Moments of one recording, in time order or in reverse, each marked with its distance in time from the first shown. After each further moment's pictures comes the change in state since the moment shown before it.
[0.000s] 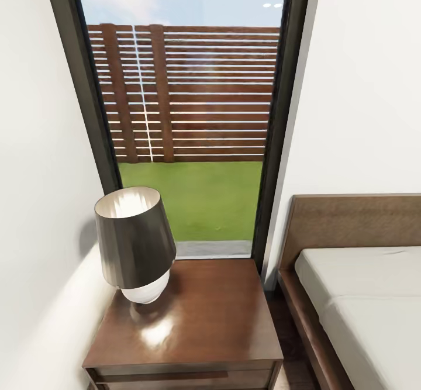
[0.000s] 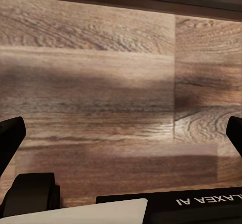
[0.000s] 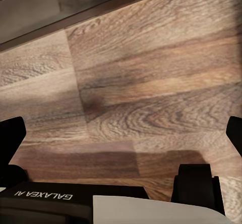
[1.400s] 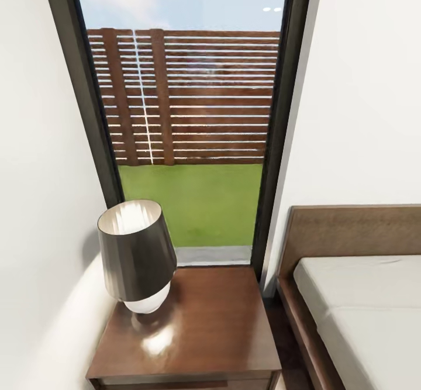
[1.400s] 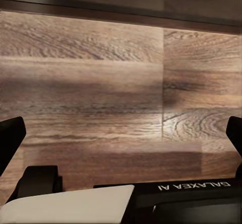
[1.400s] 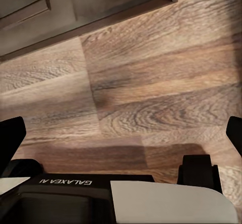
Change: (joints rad) left arm 0.000 0.001 0.000 0.000 0.001 0.000 -0.002; right arm 0.000 0.002 0.000 0.001 -0.004 0.000 -0.002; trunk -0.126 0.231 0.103
